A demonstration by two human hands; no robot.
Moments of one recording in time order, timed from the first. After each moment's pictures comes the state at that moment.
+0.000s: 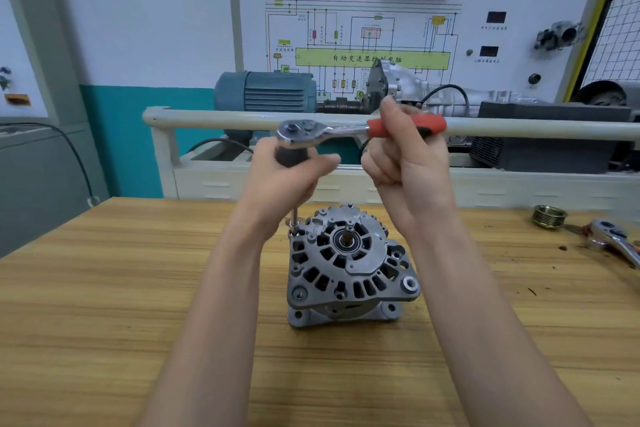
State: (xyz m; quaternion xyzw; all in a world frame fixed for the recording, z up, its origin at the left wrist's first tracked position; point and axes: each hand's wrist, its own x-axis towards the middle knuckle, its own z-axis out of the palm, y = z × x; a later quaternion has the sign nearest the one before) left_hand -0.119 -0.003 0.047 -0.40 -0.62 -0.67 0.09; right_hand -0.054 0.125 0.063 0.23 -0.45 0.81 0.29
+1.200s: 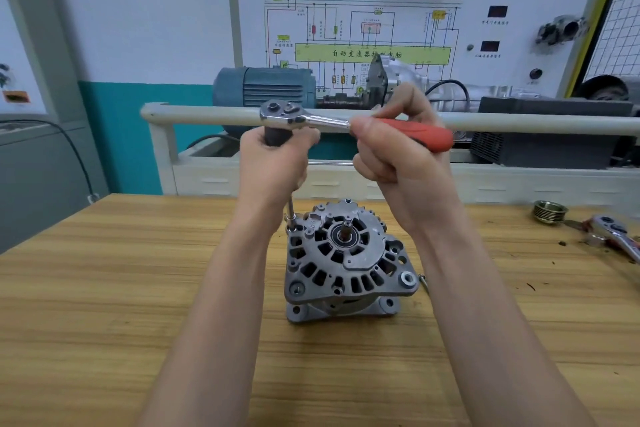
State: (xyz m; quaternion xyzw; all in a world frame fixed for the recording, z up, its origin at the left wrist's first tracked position) left_hand -0.114 0.007 0.052 -0.27 -0.58 -0.76 0.14; right_hand -0.042 0.126 0.064 0.30 -0.54 0.73 0.29
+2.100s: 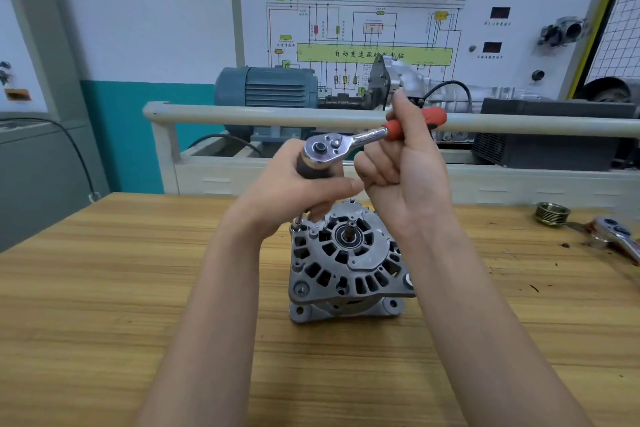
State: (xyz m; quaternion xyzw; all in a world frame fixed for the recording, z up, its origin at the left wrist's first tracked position) left_hand -0.114 -0.010 0.047 -0.50 -0.65 -0.57 0.00; right_hand -0.053 0.114 0.064 0.14 -0.36 0.89 0.25
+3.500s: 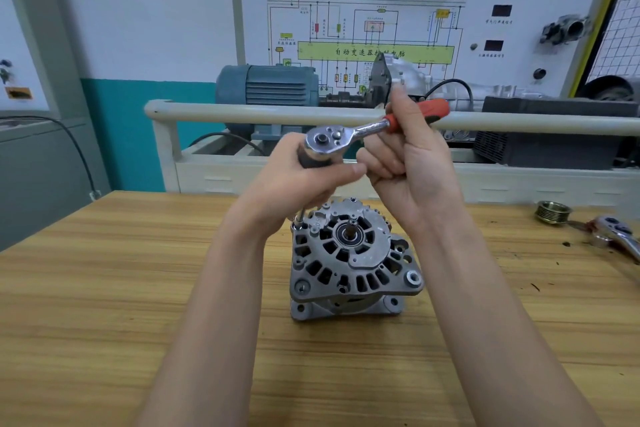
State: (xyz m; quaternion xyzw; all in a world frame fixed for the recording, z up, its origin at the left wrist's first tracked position) left_hand -0.110 -0.005 0.050 -0.48 -0.63 -0.61 0.01; right_hand -0.052 0.120 0.065 0.21 -0.39 0.87 0.22
